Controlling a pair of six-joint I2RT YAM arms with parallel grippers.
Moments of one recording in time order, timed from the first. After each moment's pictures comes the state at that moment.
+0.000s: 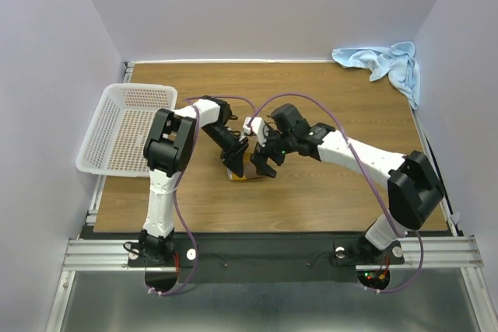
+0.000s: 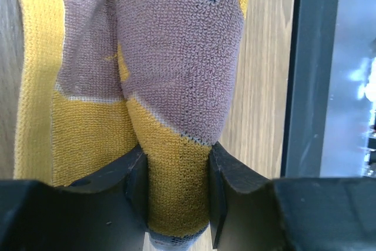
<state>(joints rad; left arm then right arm) -0.40 2.21 1.55 -1.22 0.93 1.03 0.70 1.59 1.18 -0.44 -0.45 -0.36</state>
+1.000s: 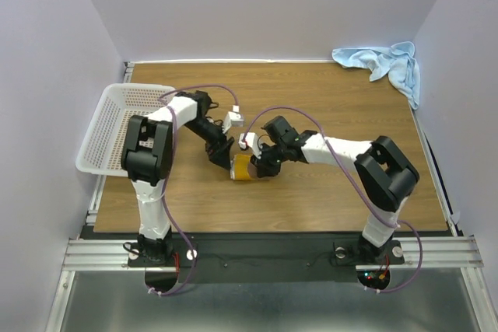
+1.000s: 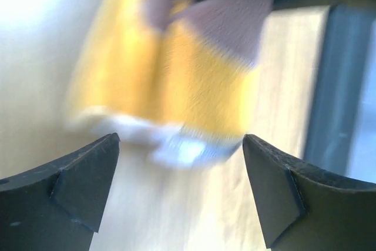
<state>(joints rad) -0.30 2.04 1.43 -1.12 0.87 1.00 0.76 1.77 1.08 -0.24 -0.44 -0.49</state>
